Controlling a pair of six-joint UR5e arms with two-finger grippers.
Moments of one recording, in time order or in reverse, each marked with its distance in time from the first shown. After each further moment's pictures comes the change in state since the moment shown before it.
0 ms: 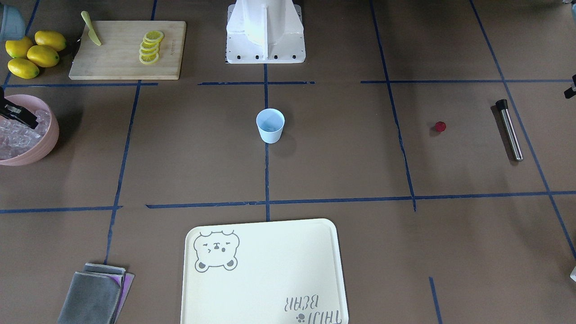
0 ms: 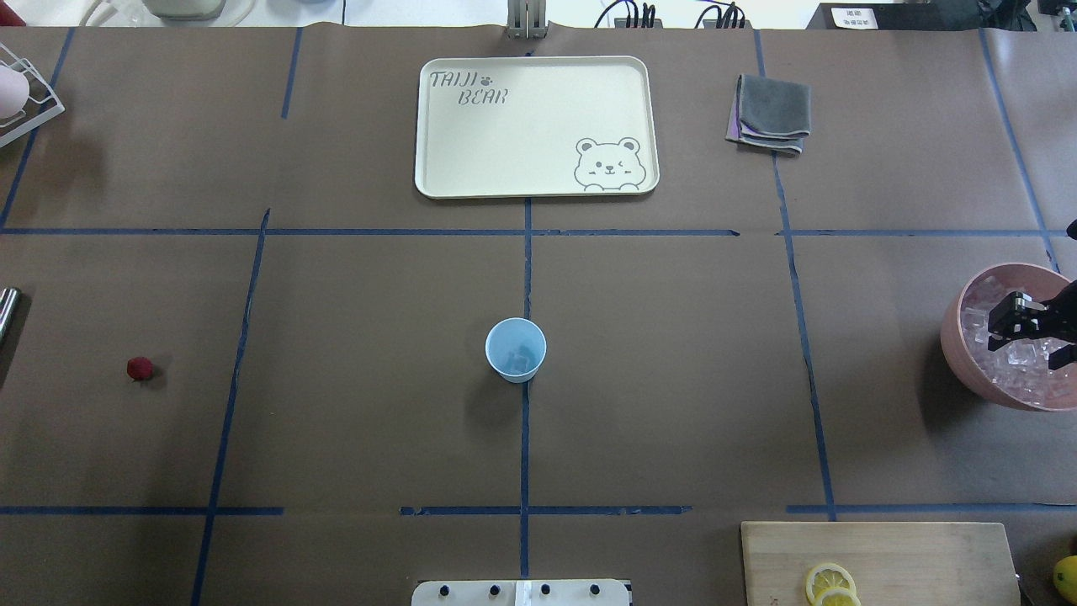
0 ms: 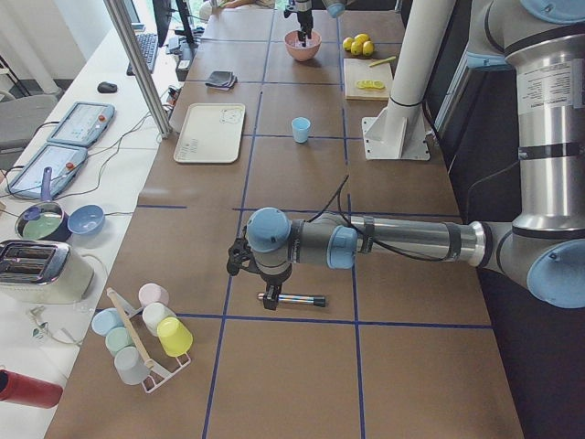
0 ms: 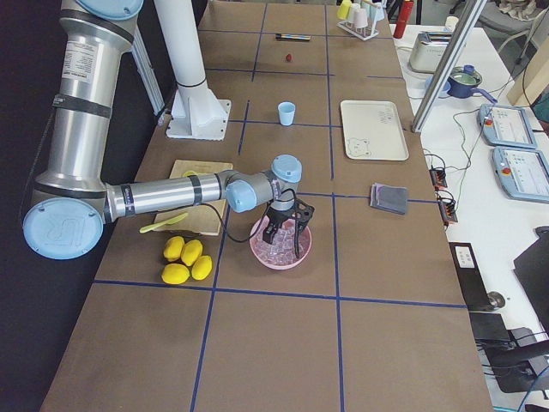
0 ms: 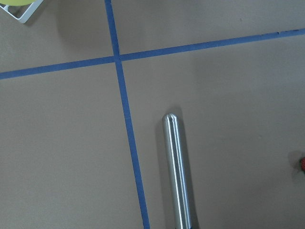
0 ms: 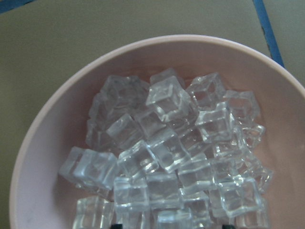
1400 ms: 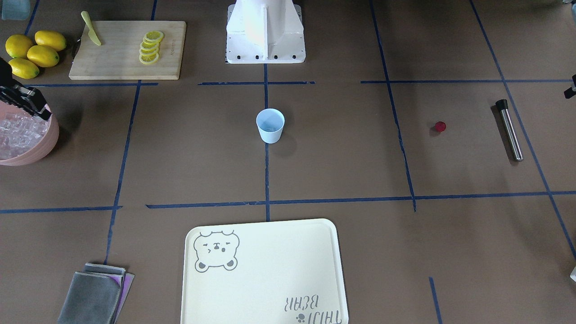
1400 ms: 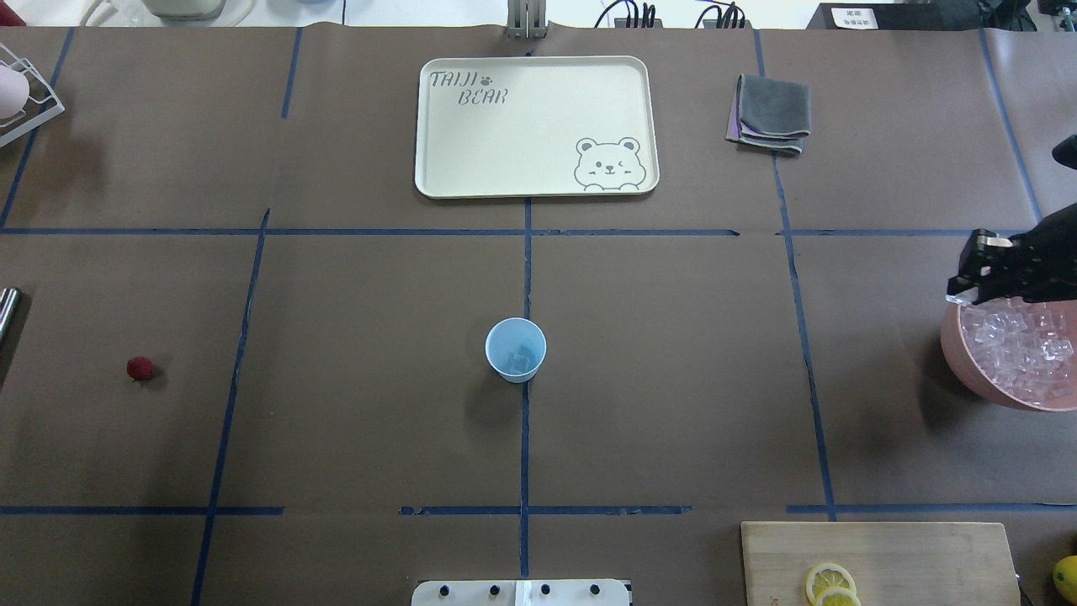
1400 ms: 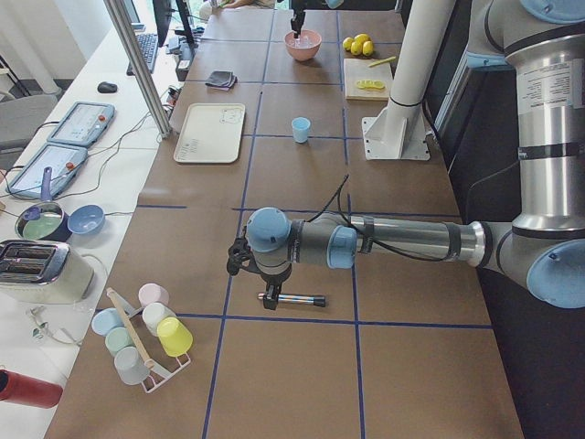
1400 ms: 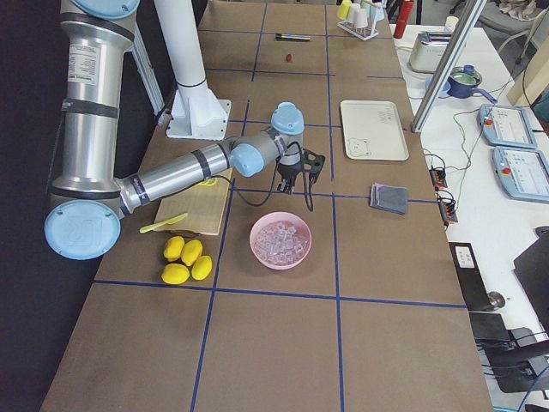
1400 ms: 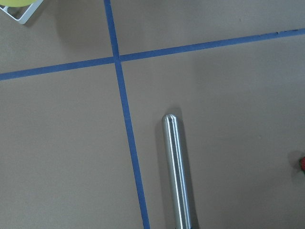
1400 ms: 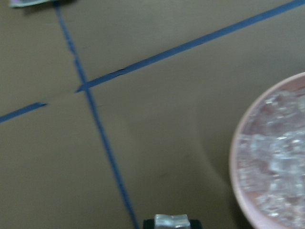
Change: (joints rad) left arm 0.001 0.000 -0.001 0.000 -0.001 0.003; right arm 0.019 0.147 0.203 -0.001 0.081 0.153
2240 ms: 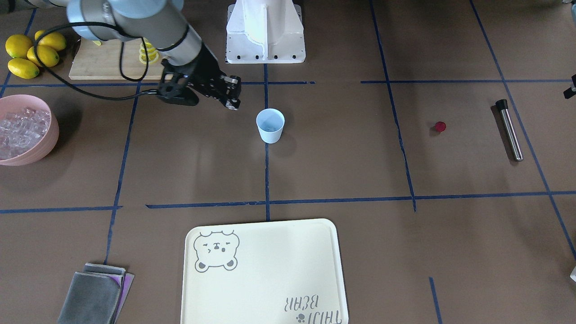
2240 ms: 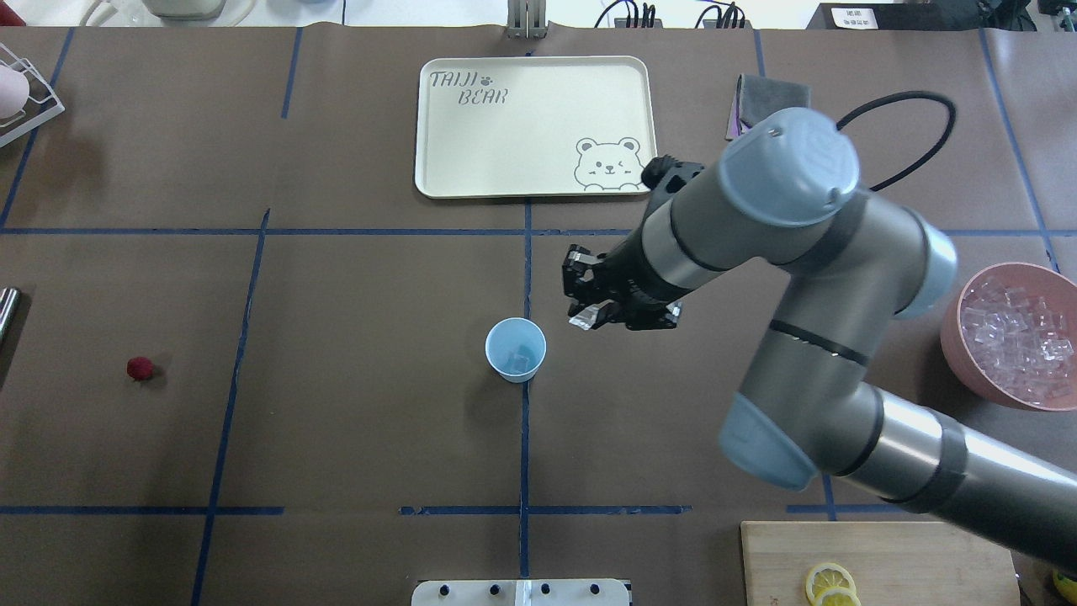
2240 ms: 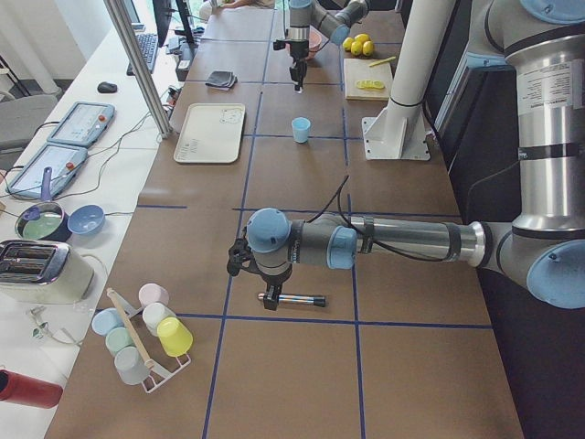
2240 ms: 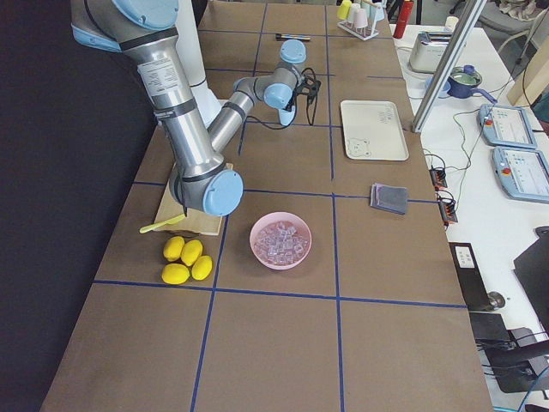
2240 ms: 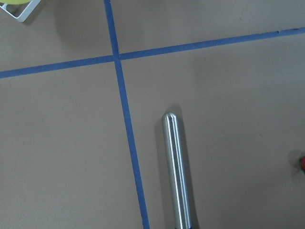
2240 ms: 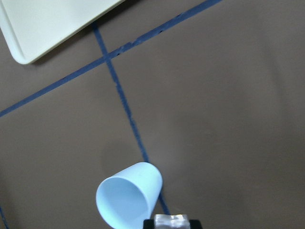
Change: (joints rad) left arm 0.001 0.000 0.001 0.002 -0.001 -0.001; right arm -0.478 0.639 -0.232 0.001 -0.241 0.521
